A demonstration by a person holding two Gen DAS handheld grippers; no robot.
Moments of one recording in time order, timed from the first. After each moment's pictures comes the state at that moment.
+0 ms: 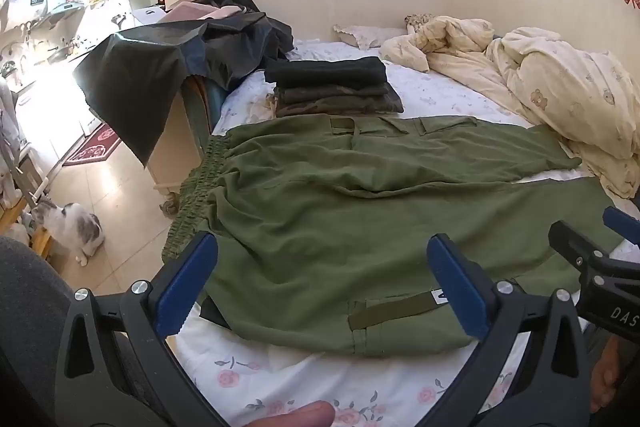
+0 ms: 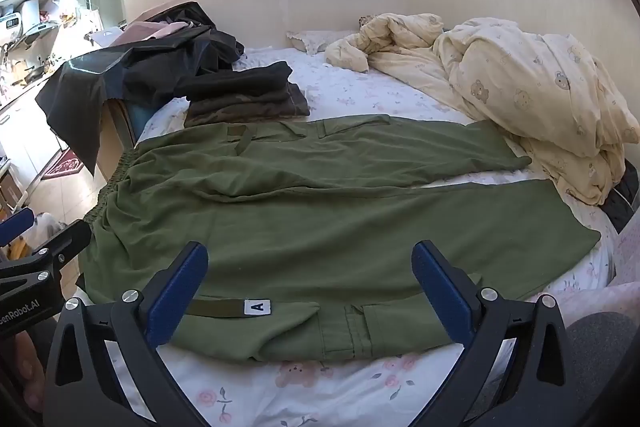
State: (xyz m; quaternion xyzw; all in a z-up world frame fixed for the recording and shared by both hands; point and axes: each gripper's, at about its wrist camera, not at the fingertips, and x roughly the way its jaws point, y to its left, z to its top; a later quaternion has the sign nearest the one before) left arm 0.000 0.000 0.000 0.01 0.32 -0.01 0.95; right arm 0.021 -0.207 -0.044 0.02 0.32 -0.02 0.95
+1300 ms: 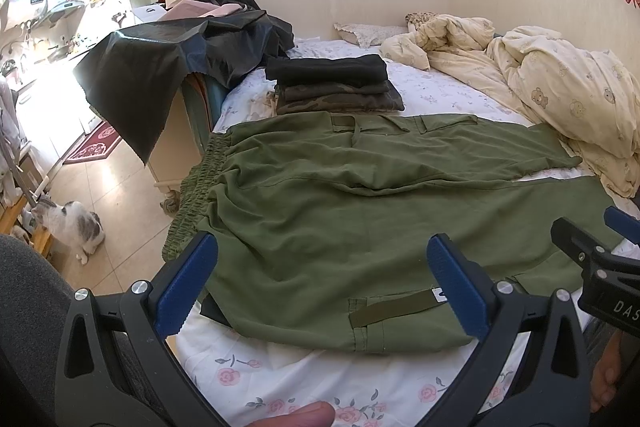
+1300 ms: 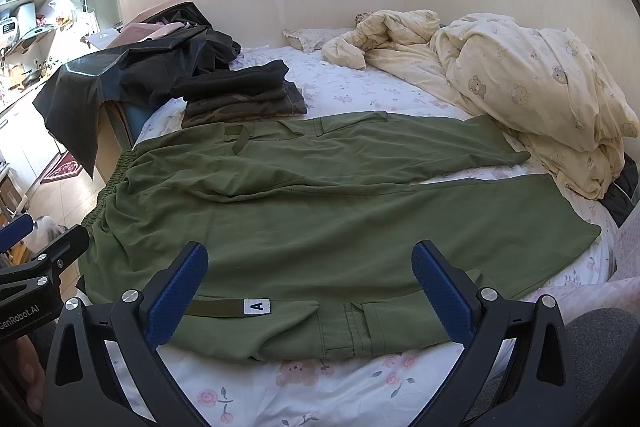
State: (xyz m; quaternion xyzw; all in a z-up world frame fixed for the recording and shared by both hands) left arm 0.001 -0.001 0.002 0.01 0.33 0.00 0.95; right arm 0.022 -0.205 -0.043 0.03 0.33 -0.02 0.94
